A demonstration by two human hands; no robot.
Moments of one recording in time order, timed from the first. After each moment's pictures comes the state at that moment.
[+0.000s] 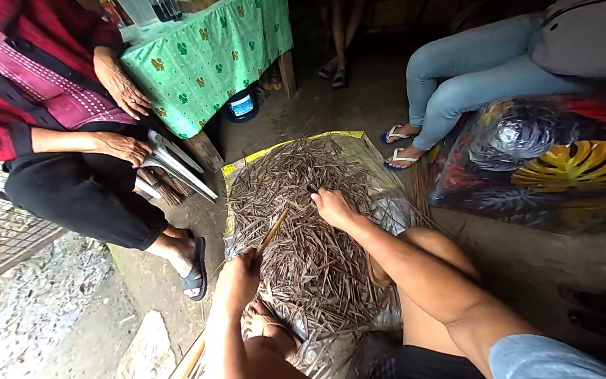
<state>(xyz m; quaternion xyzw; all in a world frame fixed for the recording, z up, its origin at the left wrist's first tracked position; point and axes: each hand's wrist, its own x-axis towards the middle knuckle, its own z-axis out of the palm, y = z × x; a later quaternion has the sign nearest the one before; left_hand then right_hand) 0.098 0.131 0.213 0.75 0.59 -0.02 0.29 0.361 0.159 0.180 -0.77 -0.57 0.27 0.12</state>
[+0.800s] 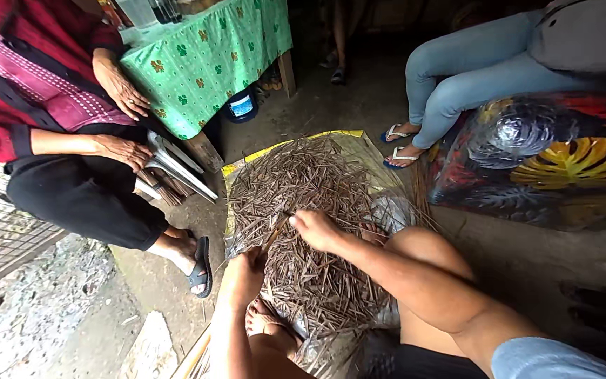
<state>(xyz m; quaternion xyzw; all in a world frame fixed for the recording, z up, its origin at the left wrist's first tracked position) 0.106 0.133 0.208 0.75 0.58 -0.01 0.31 0.325 0.133 0.187 -0.64 -0.63 0.39 0.20</state>
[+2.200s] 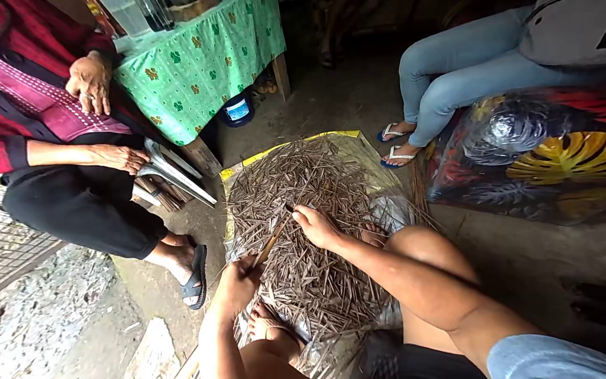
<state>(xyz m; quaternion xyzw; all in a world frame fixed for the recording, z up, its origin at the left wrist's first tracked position) 0.086 0.131 0.202 0.69 0.54 0.11 0.47 0.333 0.141 0.167 -0.67 -0.59 0.37 0.26</state>
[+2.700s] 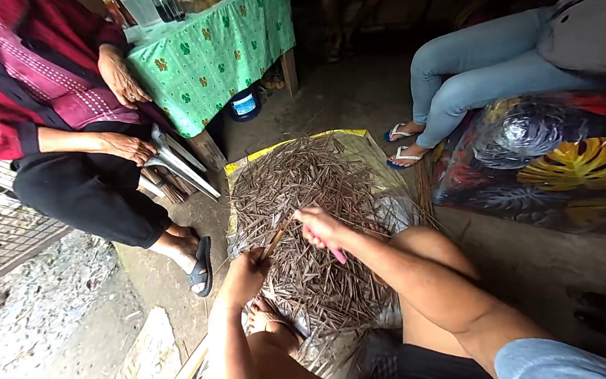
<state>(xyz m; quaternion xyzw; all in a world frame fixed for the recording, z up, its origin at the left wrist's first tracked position) 0.091 0.137 0.198 0.72 0.54 0.05 0.45 0.324 0.139 0.182 -0.58 -0.32 0.67 0.34</state>
